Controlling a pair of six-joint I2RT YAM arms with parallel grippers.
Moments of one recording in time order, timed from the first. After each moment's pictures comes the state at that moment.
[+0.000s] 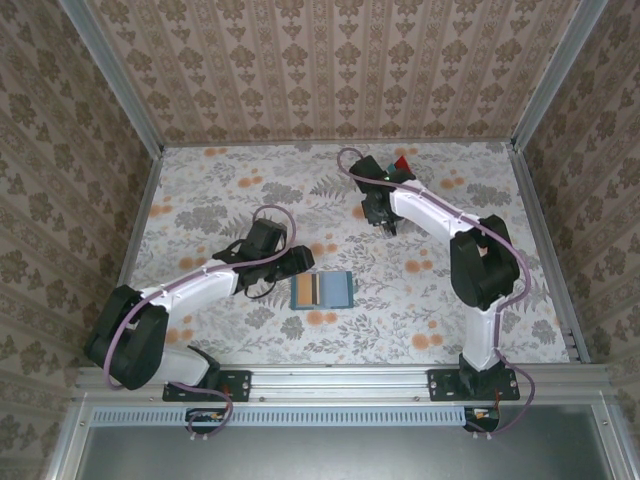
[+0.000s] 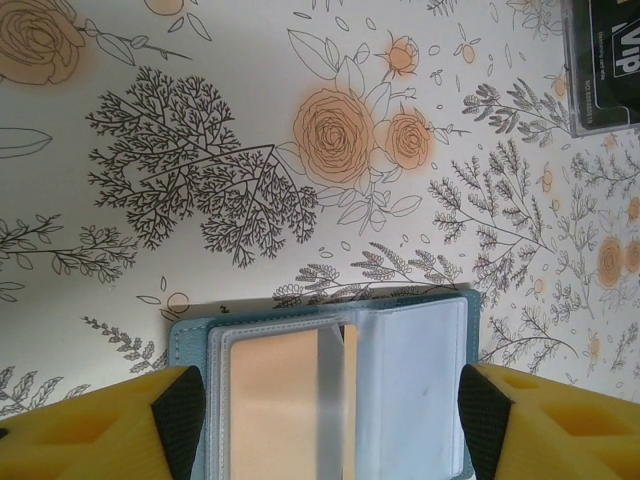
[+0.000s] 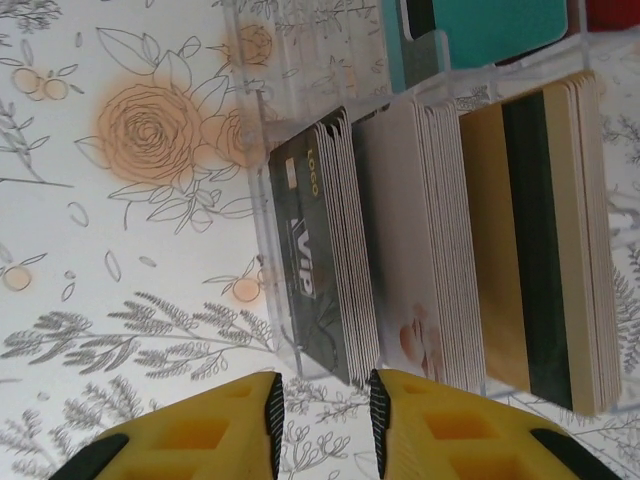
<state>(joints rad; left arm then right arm) -0.62 1.37 0.71 -0.22 0.19 -0.79 0.48 1.97 1.61 -0.90 0.40 0.28</state>
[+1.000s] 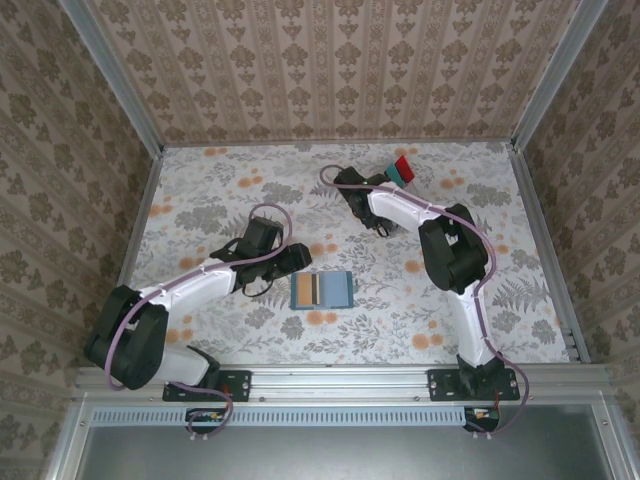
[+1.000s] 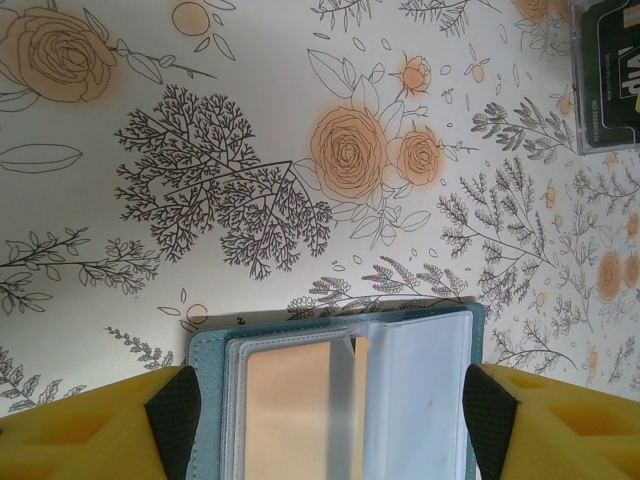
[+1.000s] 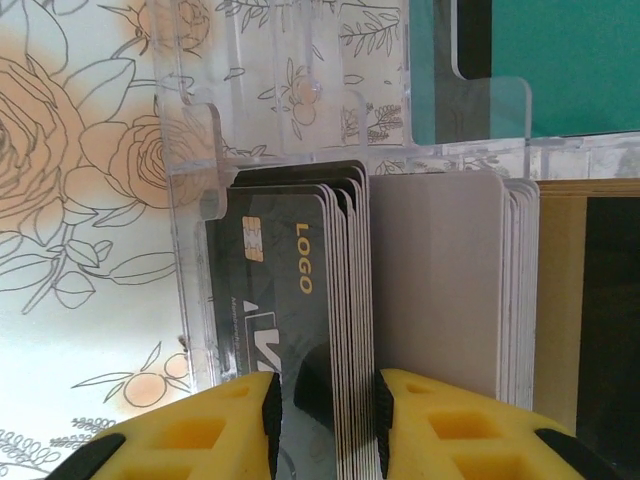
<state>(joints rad) -0.59 1.37 0.71 -0.22 0.20 -0.79 0.51 2.19 1.73 -0.92 0.67 0.18</state>
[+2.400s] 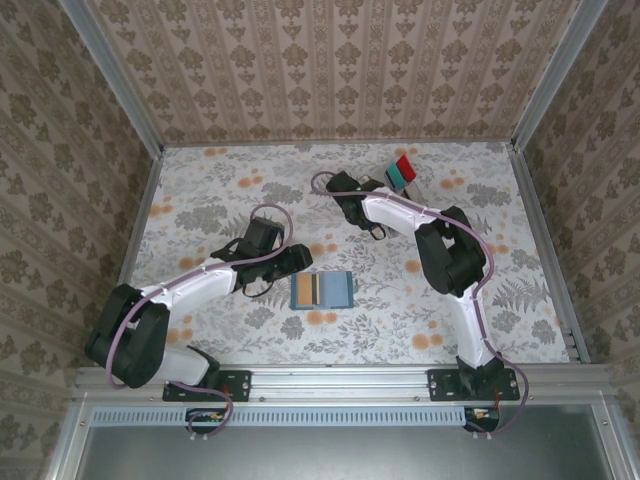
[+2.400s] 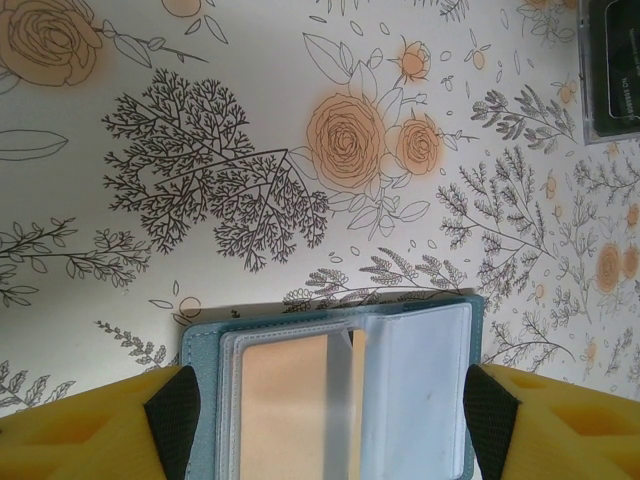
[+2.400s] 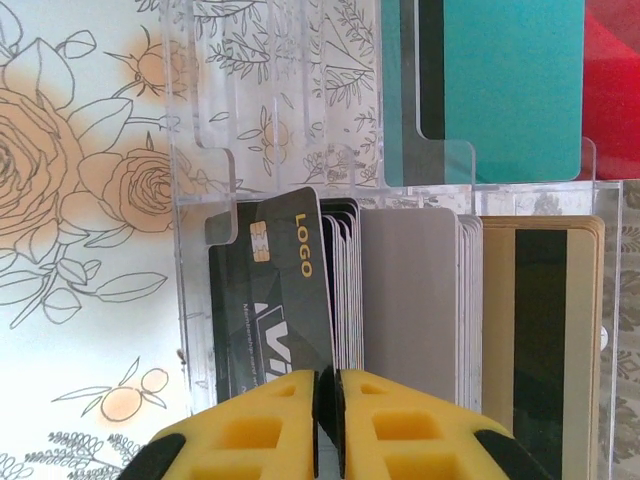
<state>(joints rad) -0.59 1.38 0.71 -0.22 0.22 -0.79 0.55 2.17 1.70 -0.86 0.79 0.11</state>
